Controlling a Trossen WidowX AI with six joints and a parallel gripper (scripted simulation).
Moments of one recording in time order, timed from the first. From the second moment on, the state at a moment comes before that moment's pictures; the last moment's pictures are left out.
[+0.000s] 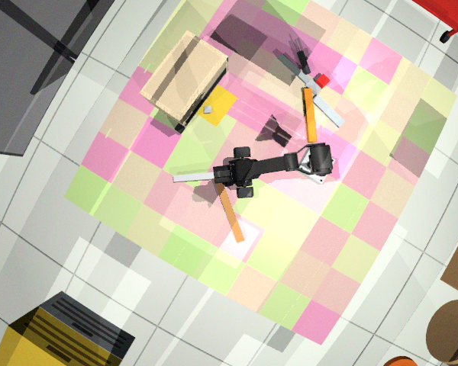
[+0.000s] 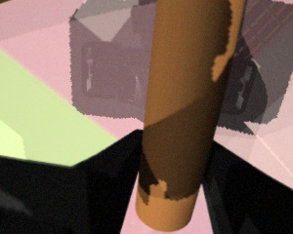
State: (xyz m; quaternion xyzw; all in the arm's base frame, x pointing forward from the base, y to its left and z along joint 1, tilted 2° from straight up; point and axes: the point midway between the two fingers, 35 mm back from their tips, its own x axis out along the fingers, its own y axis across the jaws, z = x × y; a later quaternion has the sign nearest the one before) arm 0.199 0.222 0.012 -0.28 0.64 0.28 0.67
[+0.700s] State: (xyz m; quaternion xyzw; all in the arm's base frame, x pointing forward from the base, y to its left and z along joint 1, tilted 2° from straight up) arm 0.195 0.249 0.013 -0.28 0.64 0.28 0.67
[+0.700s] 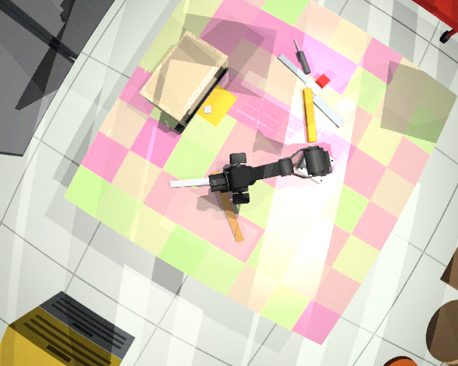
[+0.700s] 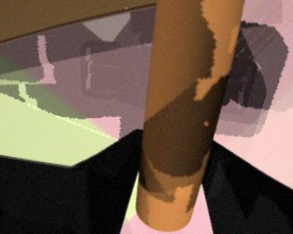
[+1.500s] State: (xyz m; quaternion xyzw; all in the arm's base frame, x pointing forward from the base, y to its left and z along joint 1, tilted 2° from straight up) arm 0.194 0.275 0.013 -0.28 0.64 0.28 0.67
